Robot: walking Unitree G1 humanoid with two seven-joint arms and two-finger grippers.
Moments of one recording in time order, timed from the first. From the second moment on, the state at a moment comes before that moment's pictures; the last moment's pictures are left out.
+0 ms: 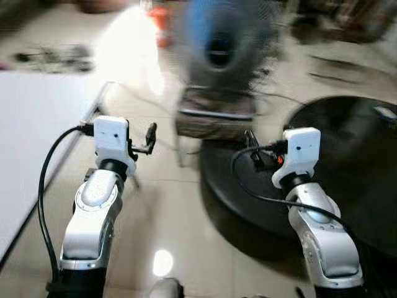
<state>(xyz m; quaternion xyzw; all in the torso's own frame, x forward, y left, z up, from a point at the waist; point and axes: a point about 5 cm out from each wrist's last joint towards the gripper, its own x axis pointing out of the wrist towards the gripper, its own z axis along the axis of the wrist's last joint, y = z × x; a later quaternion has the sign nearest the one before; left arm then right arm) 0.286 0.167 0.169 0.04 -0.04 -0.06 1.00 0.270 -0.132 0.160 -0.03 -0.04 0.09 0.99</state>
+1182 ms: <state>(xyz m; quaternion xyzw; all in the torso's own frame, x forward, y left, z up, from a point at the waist) 0.276 0.149 0.178 0.09 -0.07 -0.09 0.99 0.267 -0.125 0.158 -0.02 -0.04 0.16 0.99</state>
